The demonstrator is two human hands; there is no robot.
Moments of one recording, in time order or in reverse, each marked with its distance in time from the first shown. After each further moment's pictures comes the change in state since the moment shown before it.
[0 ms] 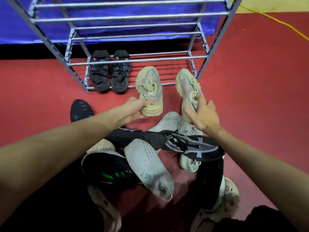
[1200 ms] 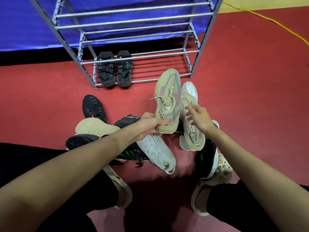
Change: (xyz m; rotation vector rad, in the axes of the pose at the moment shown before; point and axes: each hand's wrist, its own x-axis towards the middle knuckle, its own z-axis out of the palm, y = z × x) left_hand -0.105 -0.068 0.030 0.162 -0.132 -0.024; right_hand -0.094 -0.001 -0.005 0.607 -0.126 0.086
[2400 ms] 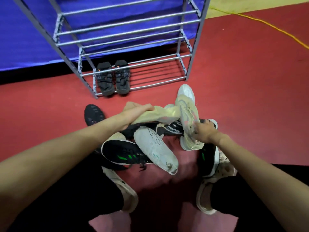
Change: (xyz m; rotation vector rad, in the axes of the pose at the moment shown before) left_hand -0.028 0.046 -0.034 0.368 0.275 0.144; right_hand -0.017 0.037 -0.017 -0.900 -0.237 0.167
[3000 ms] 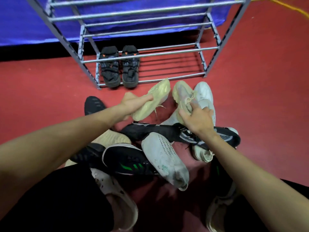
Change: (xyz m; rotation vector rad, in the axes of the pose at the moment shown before) left_hand 0.118 -0.031 -0.036 0.060 0.158 -0.099; right_hand 0.075 -0.099 -0.008 0.300 0.391 -0.055
